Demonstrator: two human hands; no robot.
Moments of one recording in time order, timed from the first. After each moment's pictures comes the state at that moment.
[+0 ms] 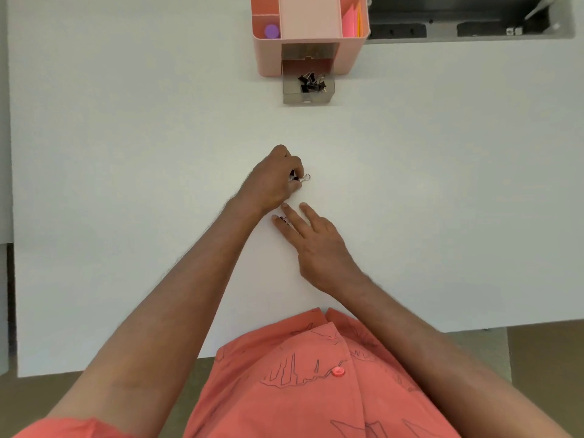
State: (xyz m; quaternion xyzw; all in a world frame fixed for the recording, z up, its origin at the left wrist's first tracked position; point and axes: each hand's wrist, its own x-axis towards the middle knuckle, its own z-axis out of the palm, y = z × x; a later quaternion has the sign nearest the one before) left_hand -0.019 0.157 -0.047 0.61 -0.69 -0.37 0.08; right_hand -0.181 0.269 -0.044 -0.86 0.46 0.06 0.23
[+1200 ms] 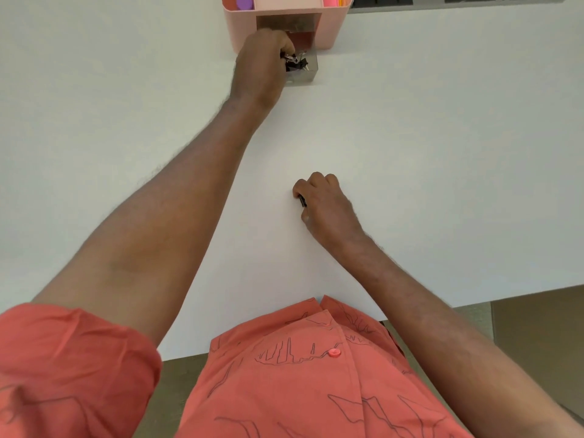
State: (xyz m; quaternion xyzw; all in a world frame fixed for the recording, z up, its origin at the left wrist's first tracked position) left_hand -0.037 0.029 -0.015 0.68 -0.64 -0.29 0.23; right_hand -0.191 0.218 -0.033 -0.76 0.60 0.06 0.24
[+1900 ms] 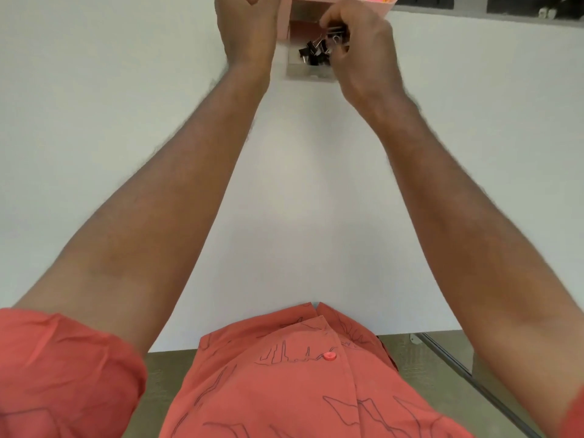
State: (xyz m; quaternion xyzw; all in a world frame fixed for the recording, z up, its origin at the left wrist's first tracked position) left_hand -0.006 0.014 -0.009 0.70 -0.27 -0.39 0.53; right_hand -0.166 0.017 0.012 -0.73 0.59 -0.22 0.27
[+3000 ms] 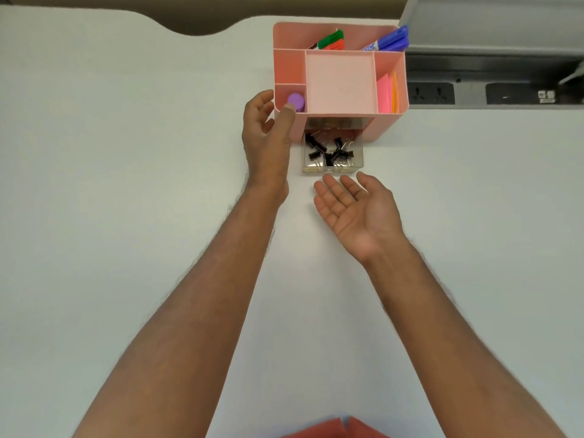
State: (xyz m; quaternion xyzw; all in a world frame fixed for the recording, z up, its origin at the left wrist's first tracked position) left_hand -0.003 -0.004 -0.039 0.62 -0.18 -0.51 0.57; right_hand -0.150 0.055 -0.028 0.06 0.52 -0.43 0.74
